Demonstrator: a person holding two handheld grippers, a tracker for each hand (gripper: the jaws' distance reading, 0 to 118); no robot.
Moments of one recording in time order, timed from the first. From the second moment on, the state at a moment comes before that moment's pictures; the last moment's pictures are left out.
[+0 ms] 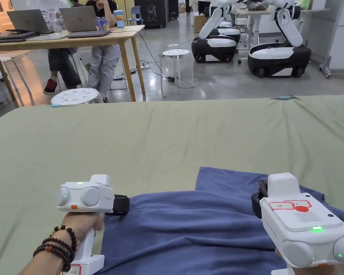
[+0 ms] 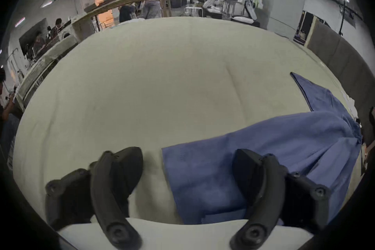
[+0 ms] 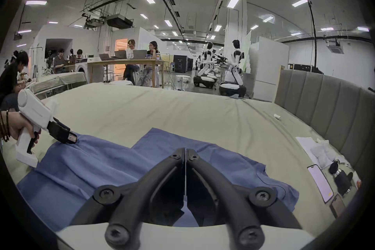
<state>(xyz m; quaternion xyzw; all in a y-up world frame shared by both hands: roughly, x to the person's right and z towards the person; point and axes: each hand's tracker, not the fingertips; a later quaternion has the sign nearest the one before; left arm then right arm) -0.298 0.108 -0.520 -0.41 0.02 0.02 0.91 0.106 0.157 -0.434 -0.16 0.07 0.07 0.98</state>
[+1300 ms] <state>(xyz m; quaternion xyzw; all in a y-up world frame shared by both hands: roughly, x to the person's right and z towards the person) -0.218 0.148 -0.499 -0.35 -0.03 -0.01 0.94 0.272 0.108 -0.475 -0.39 -0.04 0.07 0.92</state>
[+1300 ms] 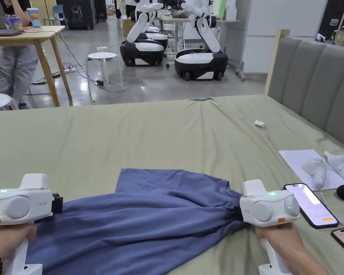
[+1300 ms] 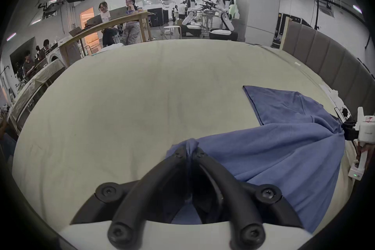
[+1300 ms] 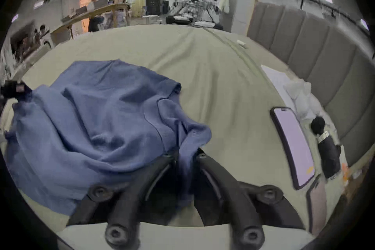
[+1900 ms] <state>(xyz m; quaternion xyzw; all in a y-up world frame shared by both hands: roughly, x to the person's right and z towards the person) -0.198 0.312 -0.529 -0.16 0.01 -0.05 0.99 0.142 0.298 -0.536 -0.12 -0.01 0.11 0.99</state>
